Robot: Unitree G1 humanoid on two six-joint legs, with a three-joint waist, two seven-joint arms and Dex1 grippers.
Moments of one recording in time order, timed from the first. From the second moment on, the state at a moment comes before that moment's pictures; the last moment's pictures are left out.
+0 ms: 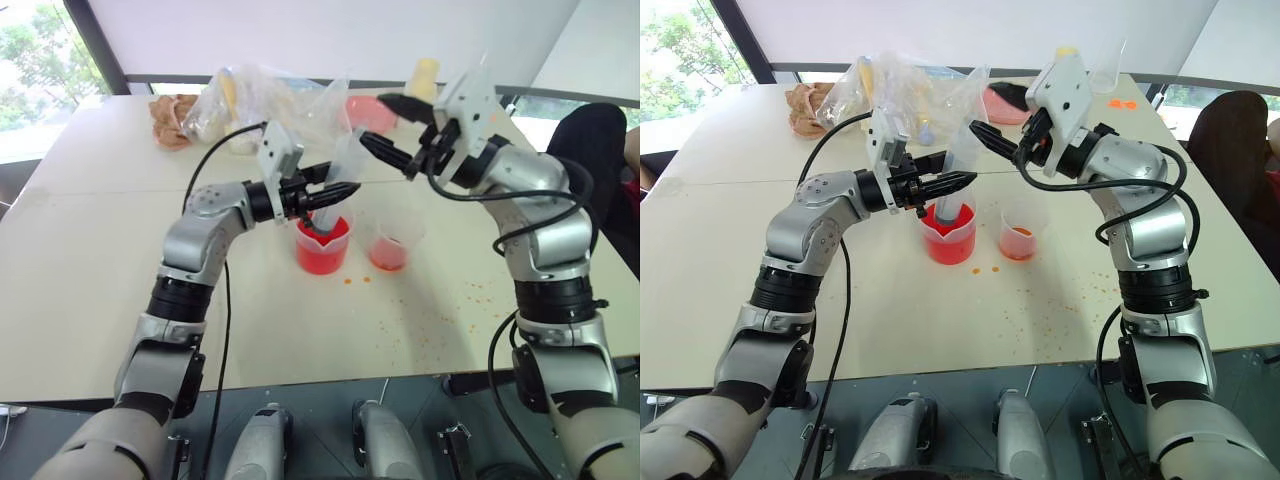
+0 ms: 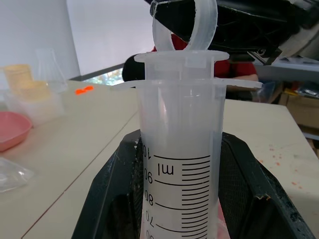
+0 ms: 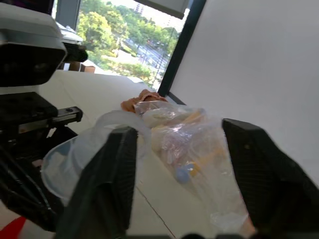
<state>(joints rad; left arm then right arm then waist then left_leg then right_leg) -0.82 0.29 -0.06 0.18 -0.40 0.38 -0.92 -0.83 -0.52 0.03 -0.03 0.32 0.29 0.77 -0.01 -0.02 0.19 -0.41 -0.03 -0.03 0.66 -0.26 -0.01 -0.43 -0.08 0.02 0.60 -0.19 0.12</state>
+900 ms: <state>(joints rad) -0.78 0.24 -0.06 0.23 -0.38 0.31 -0.89 -0.84 -0.52 0.03 0.00 0.31 0.30 0.74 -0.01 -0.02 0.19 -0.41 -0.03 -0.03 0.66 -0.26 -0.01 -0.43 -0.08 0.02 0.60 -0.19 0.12</state>
